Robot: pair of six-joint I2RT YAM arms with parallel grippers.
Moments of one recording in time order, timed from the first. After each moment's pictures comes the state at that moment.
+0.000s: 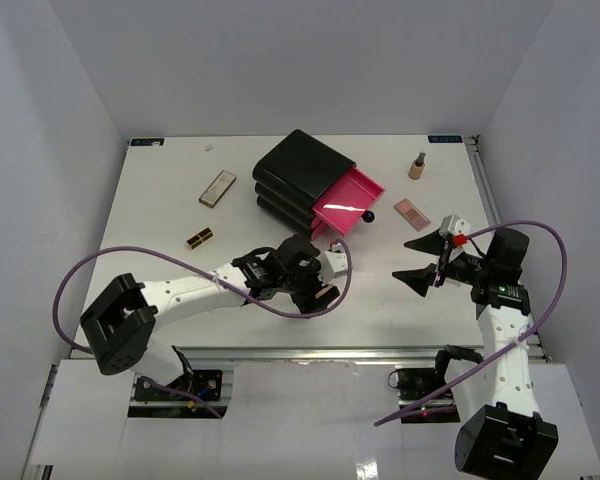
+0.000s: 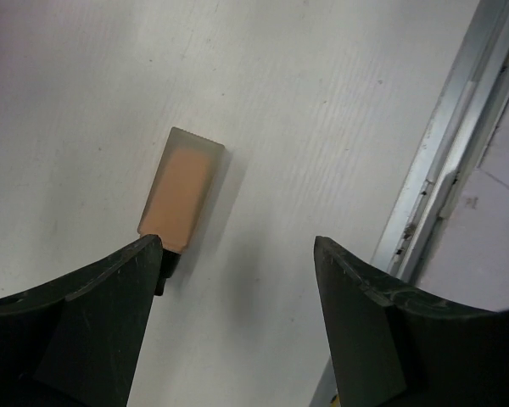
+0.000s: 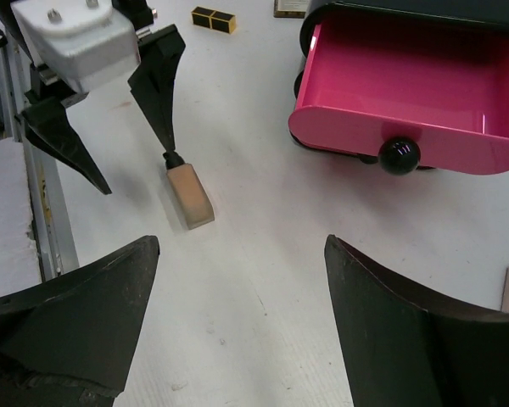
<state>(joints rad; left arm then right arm) -0.98 1.47 0.93 -0.24 0.19 0.17 -0.23 0.77 0.57 -0.32 -1.36 -0.55</state>
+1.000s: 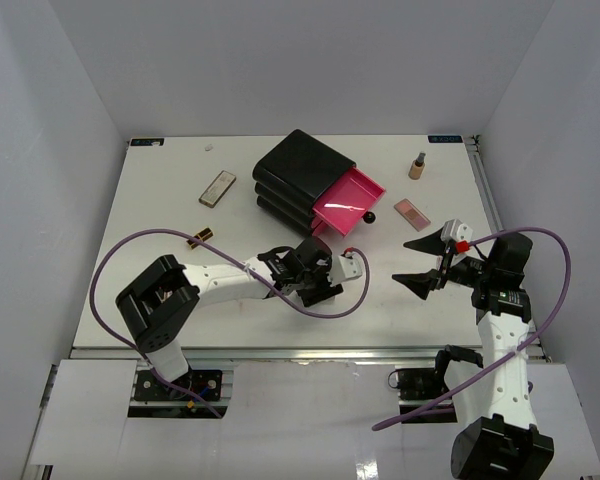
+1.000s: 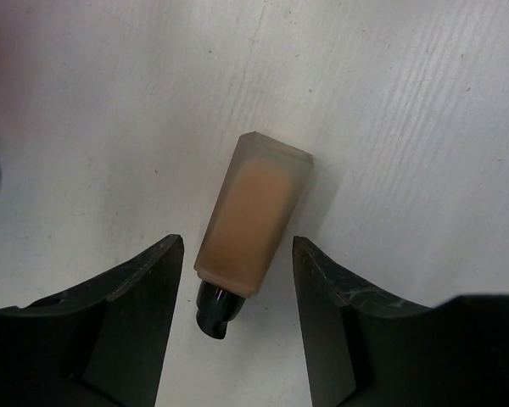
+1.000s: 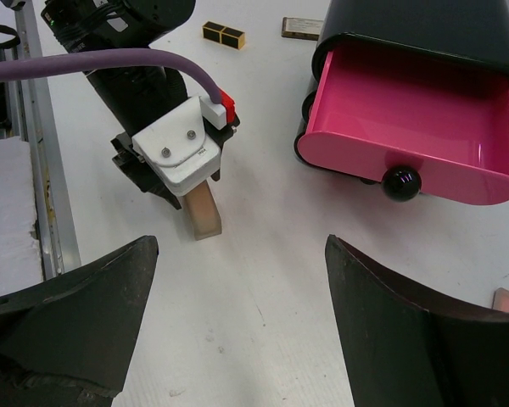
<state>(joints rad) -0.98 1.69 1.00 -0.20 0.04 0.37 -0.25 0.72 0.57 -0.32 -1.40 -0.56</state>
